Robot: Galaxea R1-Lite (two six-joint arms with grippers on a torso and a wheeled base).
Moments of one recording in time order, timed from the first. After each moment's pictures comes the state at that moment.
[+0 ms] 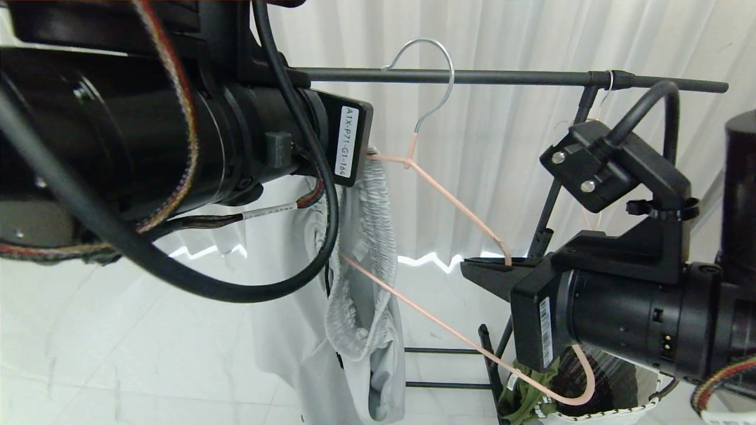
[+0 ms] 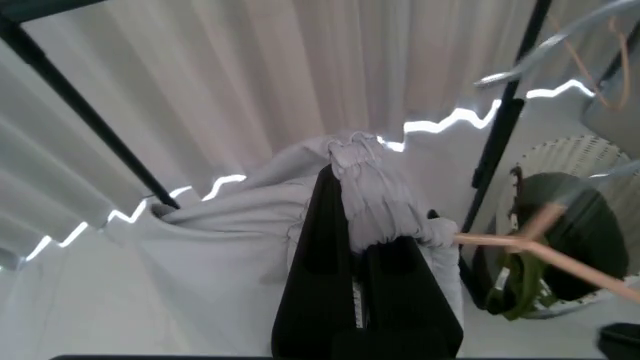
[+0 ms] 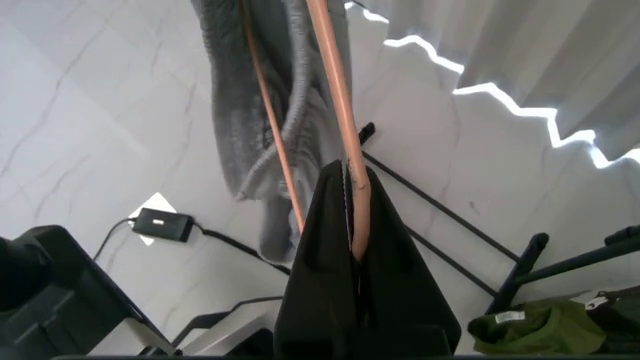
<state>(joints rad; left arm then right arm) -0.94 1.55 -1.46 0.11 0.63 0.11 1.15 1.45 -1.06 -0.06 -0.32 0.22</state>
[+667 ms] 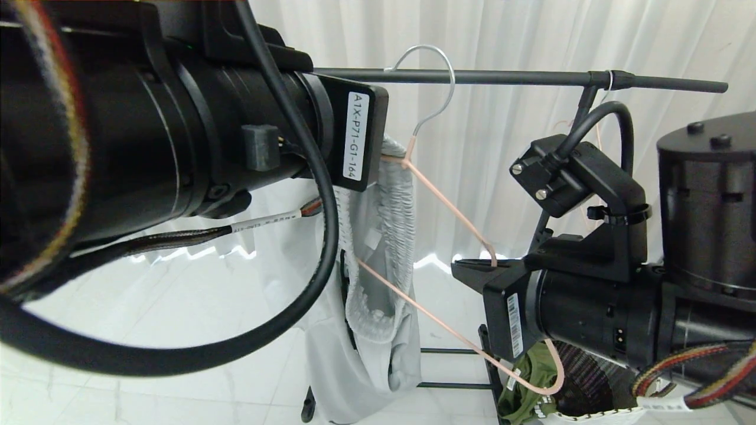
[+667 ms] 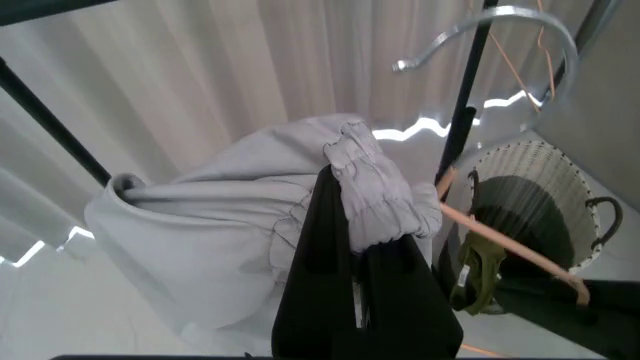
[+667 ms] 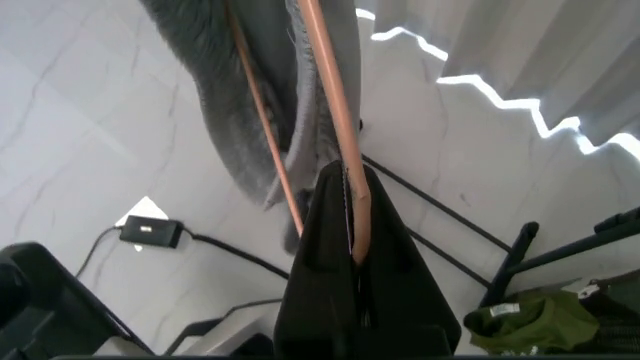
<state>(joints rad) -1.02 1.51 -1.45 0.11 0.63 0.08 1.14 1.50 -1.08 -0.06 -0.35 0.24</state>
